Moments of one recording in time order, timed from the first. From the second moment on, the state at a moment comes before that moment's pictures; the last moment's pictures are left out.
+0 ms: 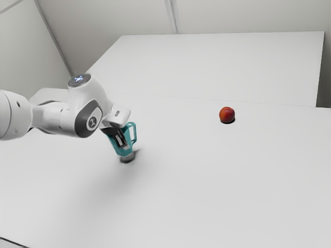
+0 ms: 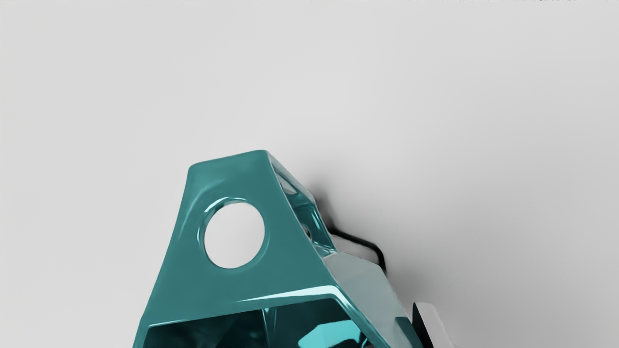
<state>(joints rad) -0.14 0.01 0.13 -2.33 -0.01 2.53 0.80</state>
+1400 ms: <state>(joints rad) -0.14 0.04 0.12 -2.41 0.02 2.70 0.75</state>
